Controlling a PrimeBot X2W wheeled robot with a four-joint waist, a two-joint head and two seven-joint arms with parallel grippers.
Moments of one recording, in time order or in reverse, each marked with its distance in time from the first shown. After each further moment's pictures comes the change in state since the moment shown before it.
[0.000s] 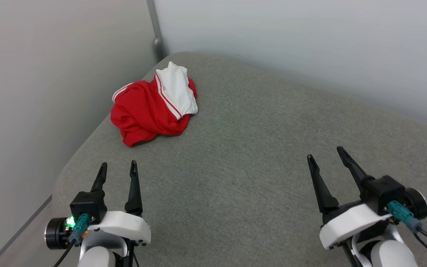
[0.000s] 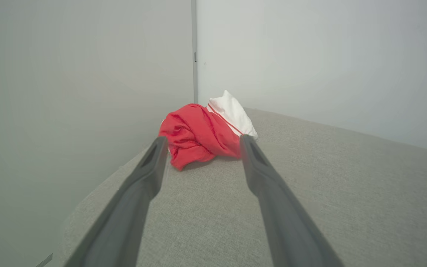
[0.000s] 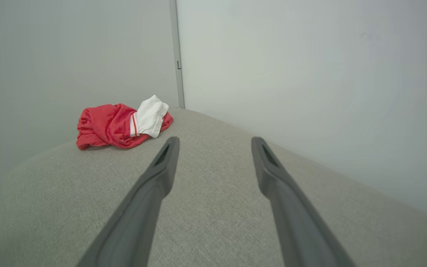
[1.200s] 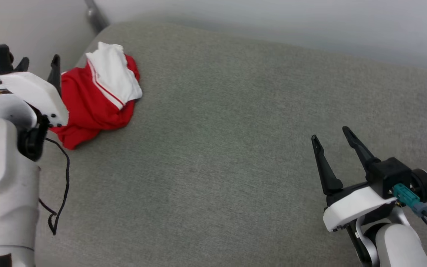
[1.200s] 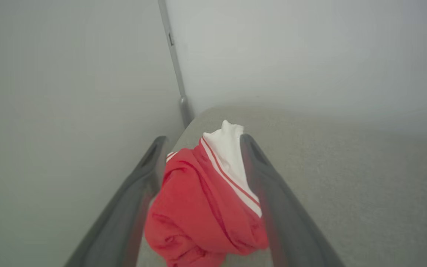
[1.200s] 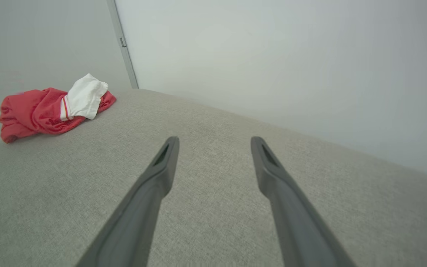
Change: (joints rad) left arm -0.638 0.266 0.086 0.378 -0.110 -0.138 0.384; right arm -0.068 -0.001 -0.006 -0.027 -0.029 0.000 0.031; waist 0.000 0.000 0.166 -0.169
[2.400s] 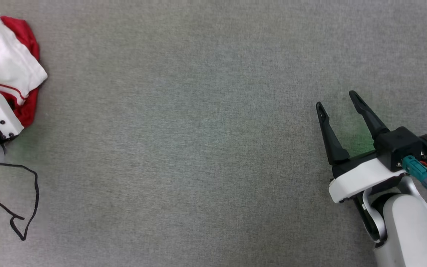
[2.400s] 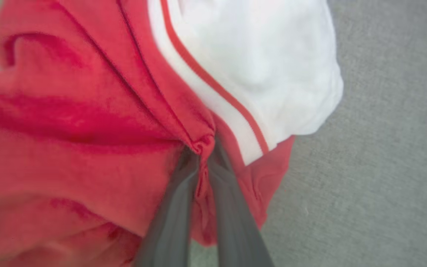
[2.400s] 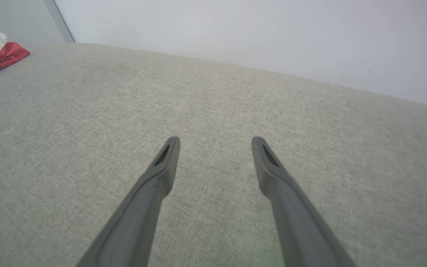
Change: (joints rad) left arm -0.056 0.163 0.008 0.188 -0.247 0.050 0.397; right arm -0.143 -0.054 0.024 0.020 0.004 0.000 -0.010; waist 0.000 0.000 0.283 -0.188
